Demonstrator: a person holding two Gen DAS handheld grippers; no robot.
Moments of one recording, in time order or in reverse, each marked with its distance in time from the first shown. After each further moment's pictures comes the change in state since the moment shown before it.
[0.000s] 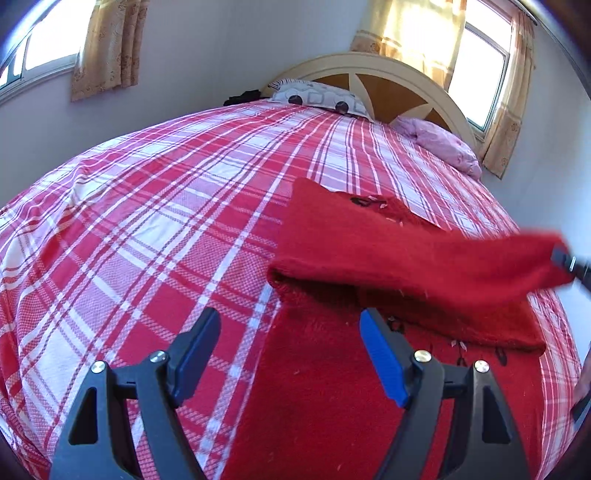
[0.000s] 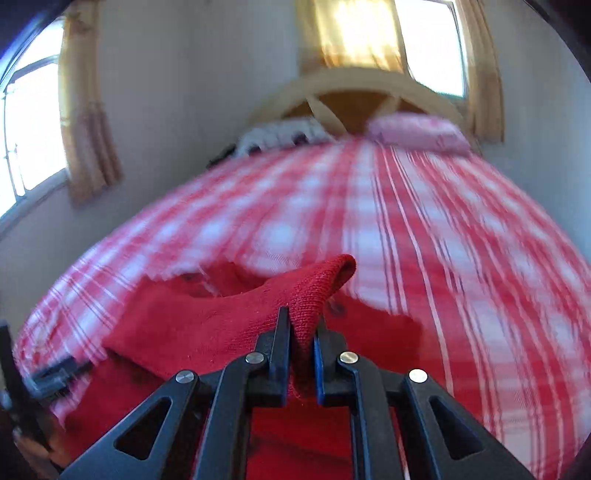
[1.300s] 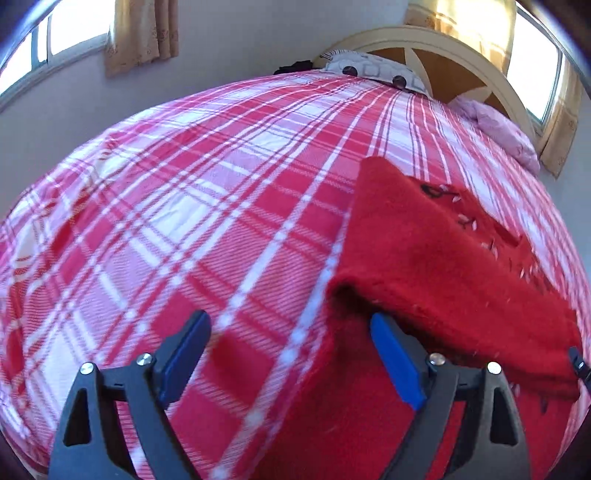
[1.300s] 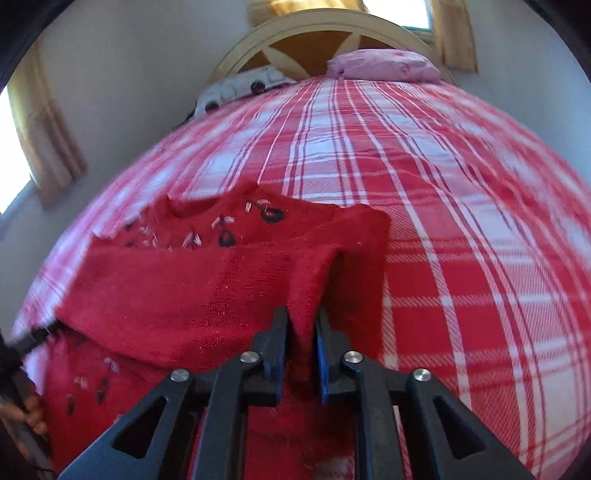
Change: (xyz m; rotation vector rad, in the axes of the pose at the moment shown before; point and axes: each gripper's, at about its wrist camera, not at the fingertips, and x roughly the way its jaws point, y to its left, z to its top) left arm 0.042 0.010 0.016 -0.073 0.123 0.221; right arm 0.036 -0.065 -0.054 0.191 0.138 0.000
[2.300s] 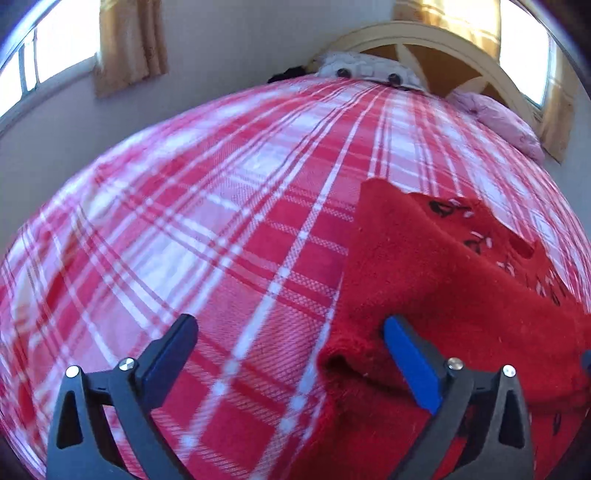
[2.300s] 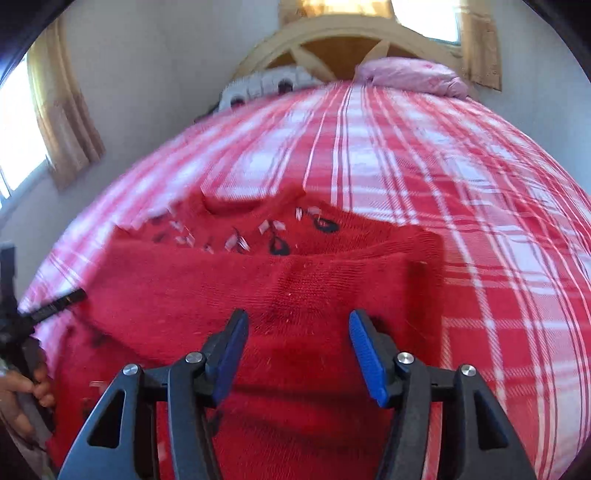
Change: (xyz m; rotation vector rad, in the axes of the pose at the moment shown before) left arm 0.015 -0.013 0.032 0.090 -0.052 0.029; right arm -0.002 0.047 0.006 -0.104 -0.018 0.022
